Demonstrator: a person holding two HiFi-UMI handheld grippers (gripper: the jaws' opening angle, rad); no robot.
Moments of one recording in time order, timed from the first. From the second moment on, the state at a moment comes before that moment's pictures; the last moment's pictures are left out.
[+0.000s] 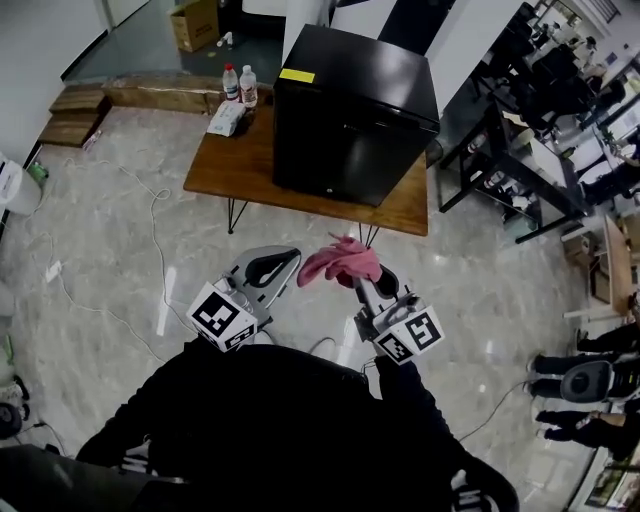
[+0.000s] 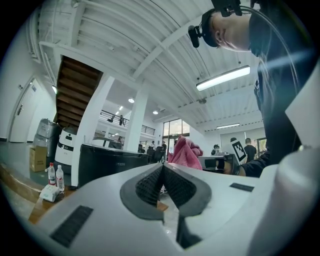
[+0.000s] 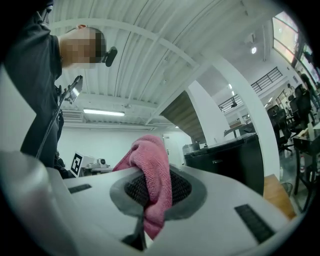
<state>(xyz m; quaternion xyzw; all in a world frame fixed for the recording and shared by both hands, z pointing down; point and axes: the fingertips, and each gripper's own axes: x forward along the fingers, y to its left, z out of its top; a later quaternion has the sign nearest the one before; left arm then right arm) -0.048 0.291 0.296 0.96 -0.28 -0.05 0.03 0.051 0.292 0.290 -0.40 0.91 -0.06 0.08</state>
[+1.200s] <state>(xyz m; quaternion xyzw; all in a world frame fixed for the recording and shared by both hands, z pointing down) 0.119 0.115 0.306 0.96 -0.29 -0.05 0.02 0.226 0.097 0.317 -0.50 0.86 0.05 -0.01</state>
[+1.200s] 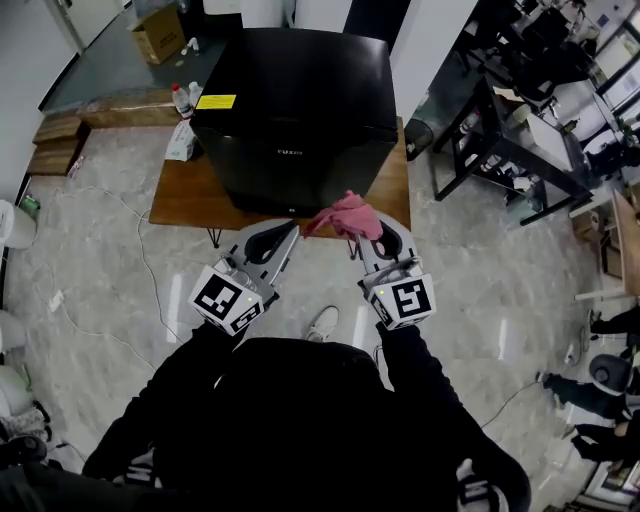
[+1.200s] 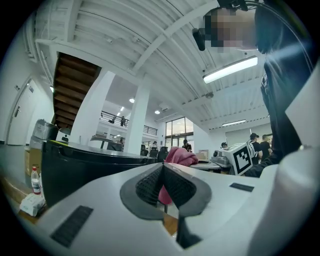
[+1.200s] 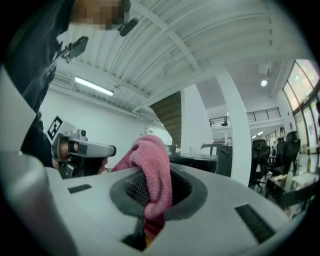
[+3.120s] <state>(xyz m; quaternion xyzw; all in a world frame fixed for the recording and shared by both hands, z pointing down) 0.188 -0.046 0.567 0.94 -0.32 0.08 0.02 0.235 -0.071 0.595 -0.52 0.69 0.29 -0.42</state>
